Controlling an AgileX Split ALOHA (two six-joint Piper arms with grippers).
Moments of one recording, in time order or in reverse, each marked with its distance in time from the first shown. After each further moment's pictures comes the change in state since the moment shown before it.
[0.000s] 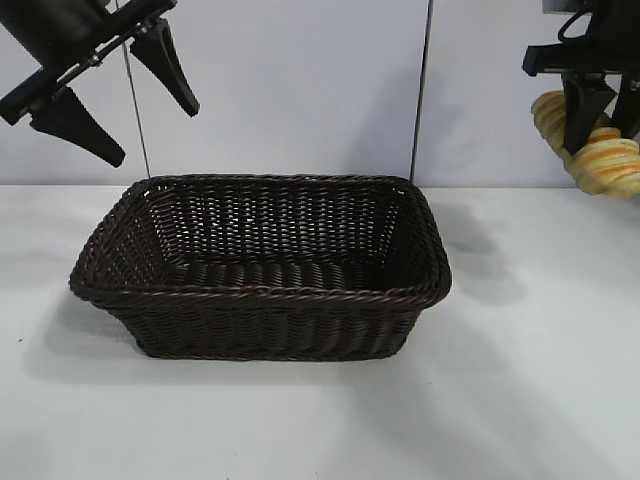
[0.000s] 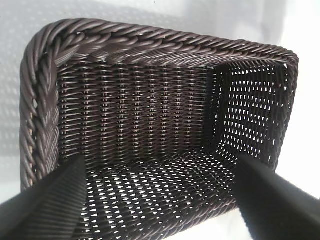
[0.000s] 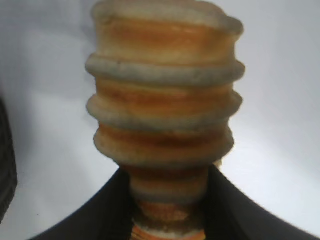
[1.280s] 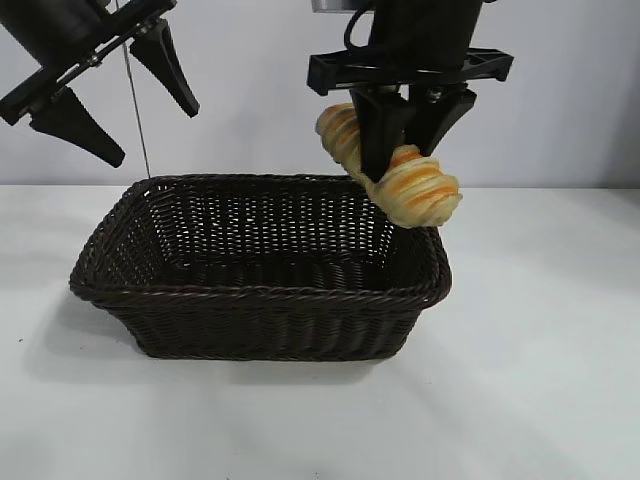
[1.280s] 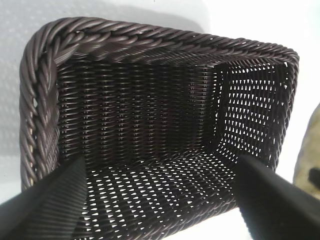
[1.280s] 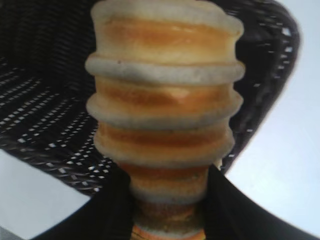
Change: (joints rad) left arm 0.000 0.000 0.000 0.000 0.001 0.003; right arm 0.440 0.018 0.000 0.071 -0.045 -0.031
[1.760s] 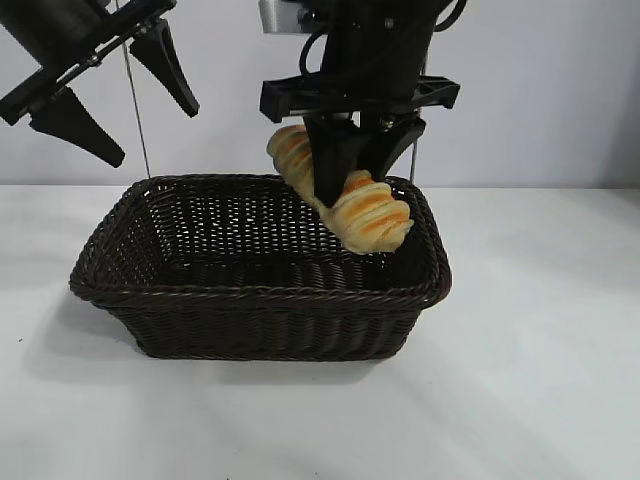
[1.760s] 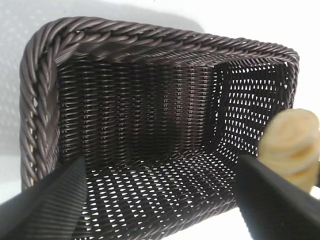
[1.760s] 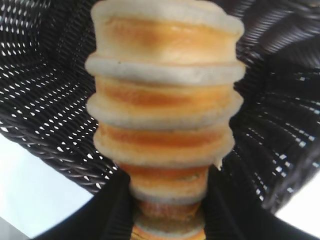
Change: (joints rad) left arm 0.000 0.000 0.000 0.000 0.002 0.001; right arm 0.000 0.133 0.000 0.033 -0.127 -0.083
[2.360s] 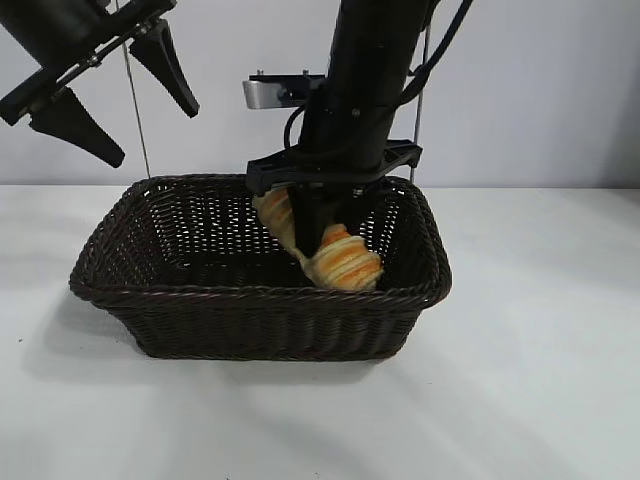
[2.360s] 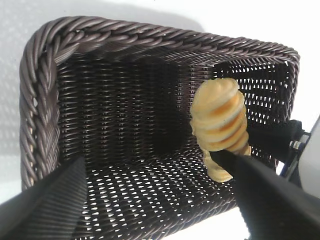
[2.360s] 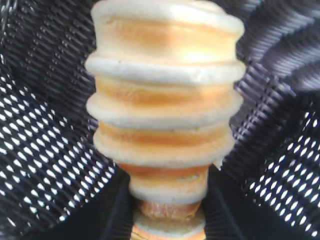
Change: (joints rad) left arm 0.000 0.000 0.000 0.000 0.000 0.001; right arm 0.001 0.035 0.000 0.001 -0.028 -0.010
